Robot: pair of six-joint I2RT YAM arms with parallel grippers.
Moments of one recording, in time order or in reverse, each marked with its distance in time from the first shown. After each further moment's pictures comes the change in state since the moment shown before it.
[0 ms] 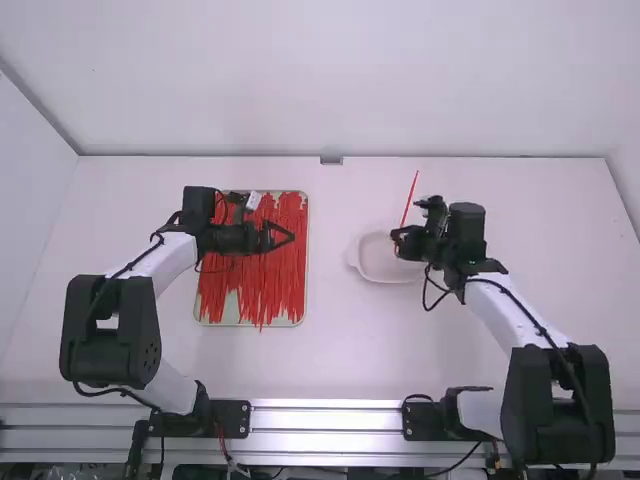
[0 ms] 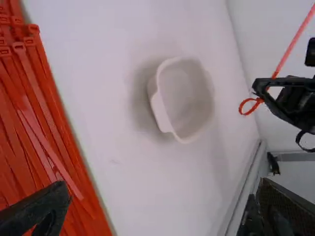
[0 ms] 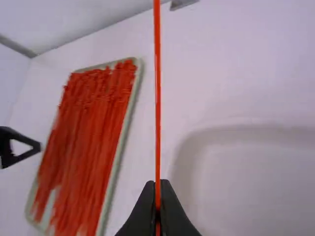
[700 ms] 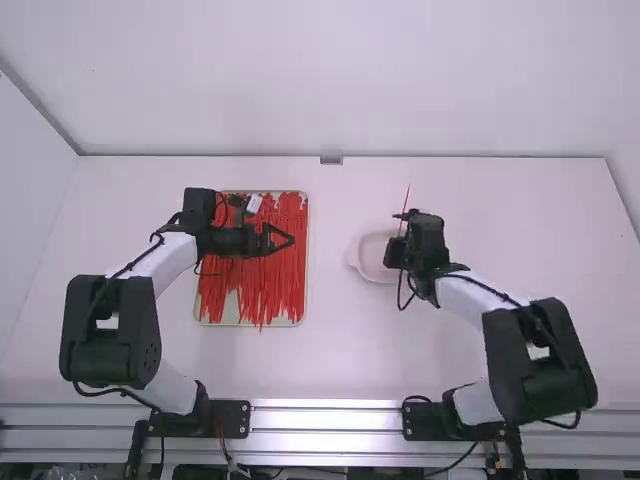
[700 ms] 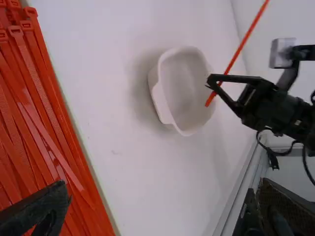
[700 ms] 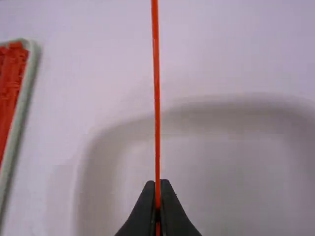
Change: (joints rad) left arm 0.000 0.000 0.000 -0.049 0.000 0.028; right arm 0.172 0.181 -0.061 0.167 0.484 0.030
